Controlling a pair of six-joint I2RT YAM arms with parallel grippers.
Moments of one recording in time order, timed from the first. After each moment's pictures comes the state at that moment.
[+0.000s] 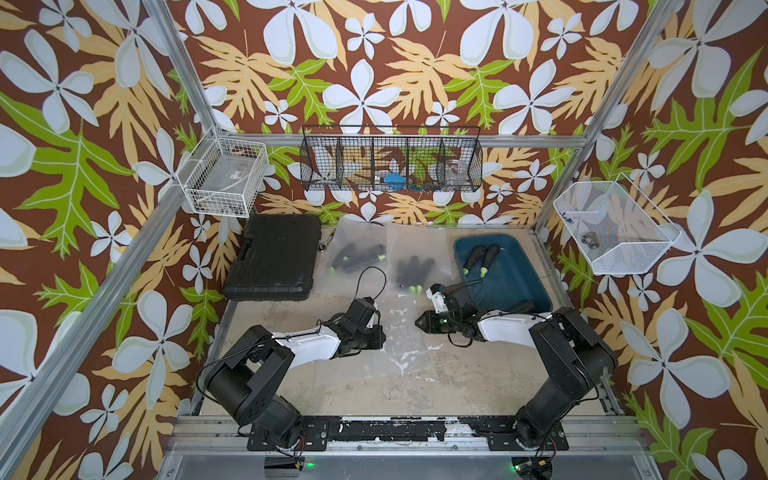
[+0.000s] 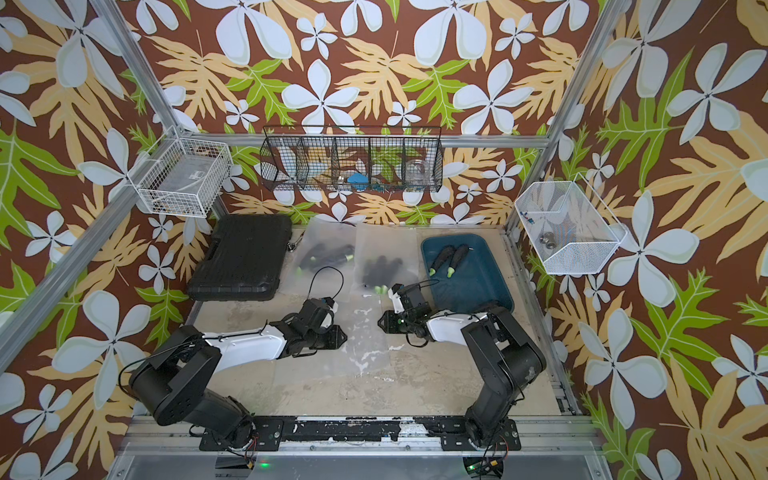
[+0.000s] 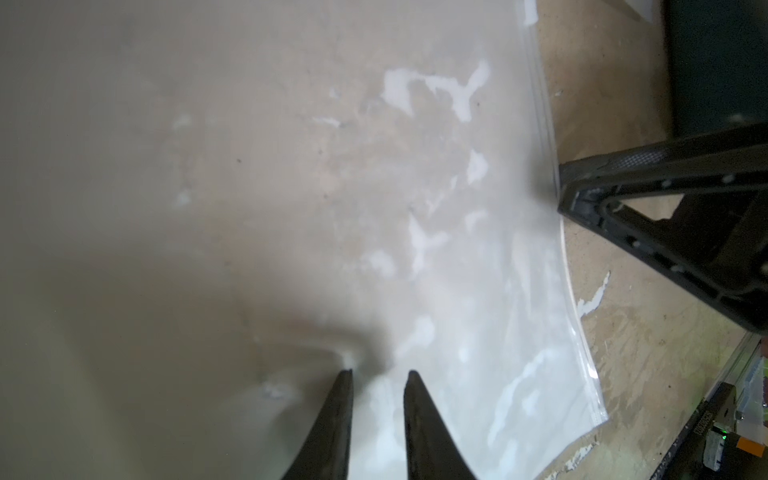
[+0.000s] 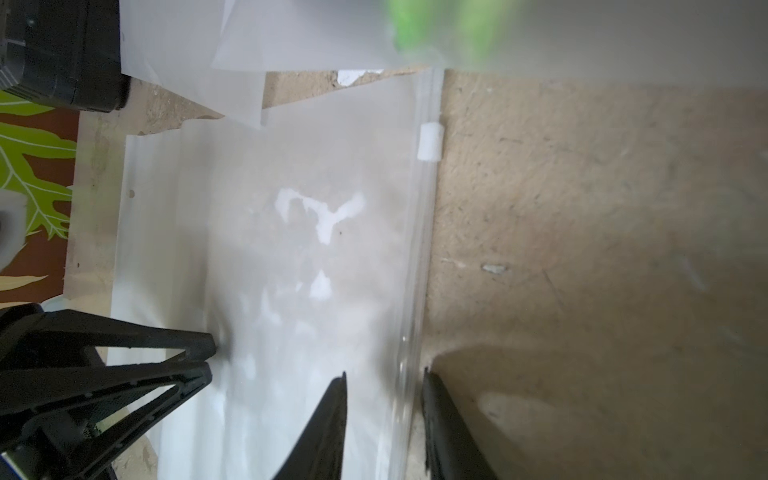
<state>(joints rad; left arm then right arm) -0.64 1.54 0.63 -0.04 0.19 -0.63 0.51 1.71 0.74 0.08 -0.37 0.51</state>
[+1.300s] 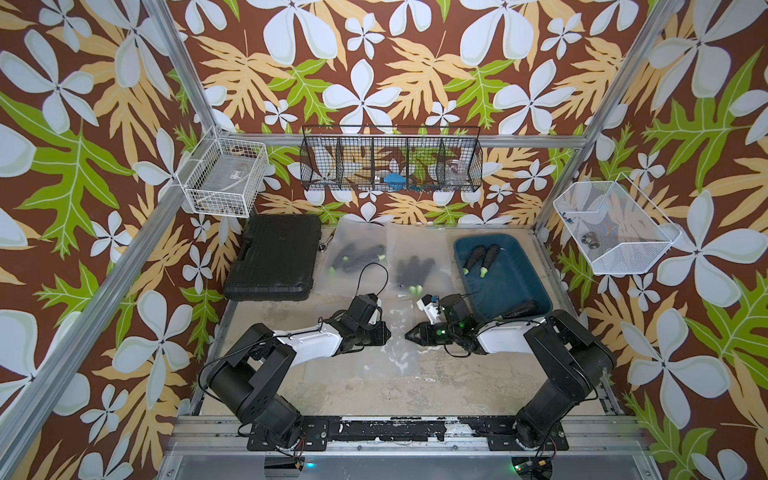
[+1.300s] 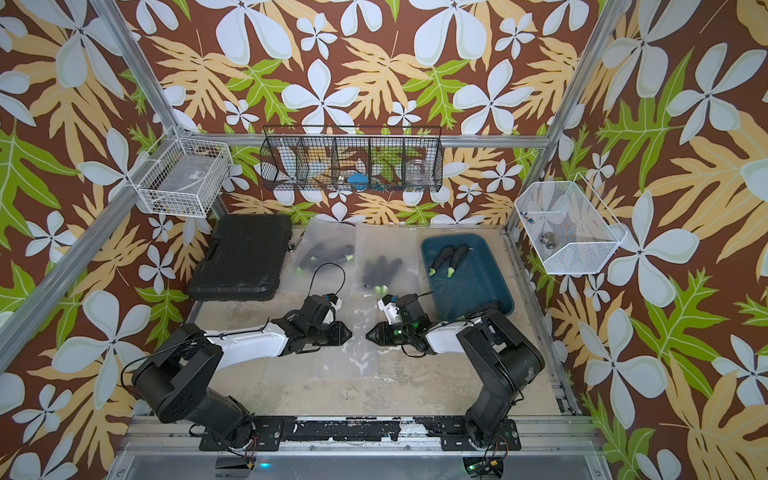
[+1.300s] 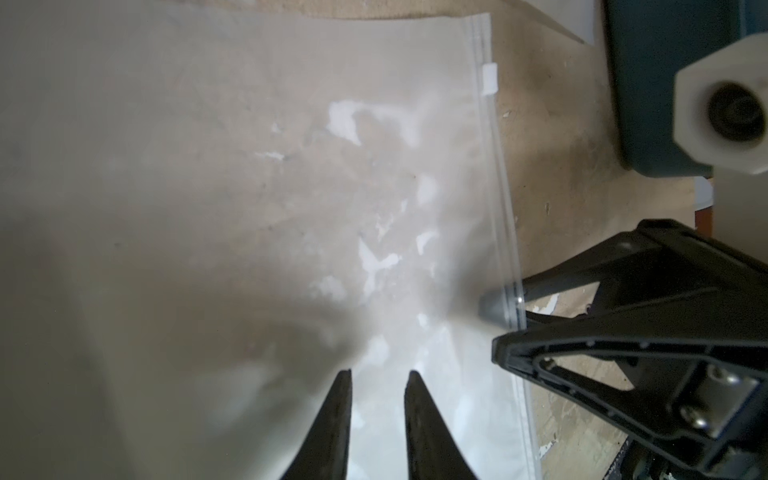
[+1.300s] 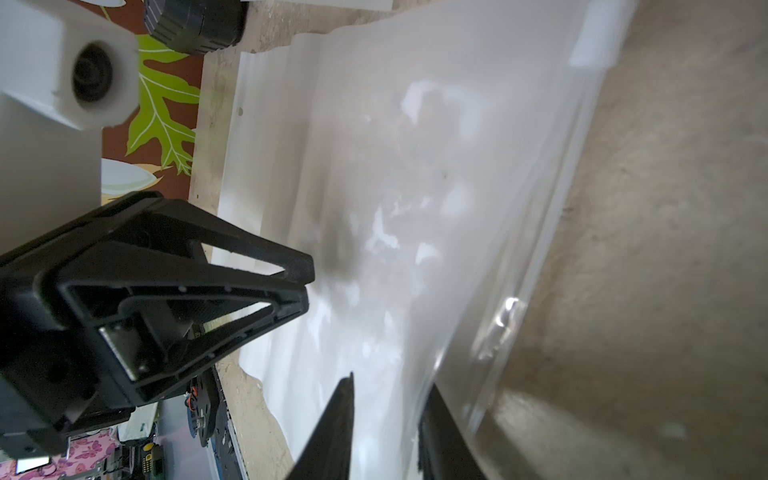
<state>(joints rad) -0.64 1.56 0.66 0.00 0.25 -0.65 0.58 1.69 0.61 0.30 -0.58 0.60</state>
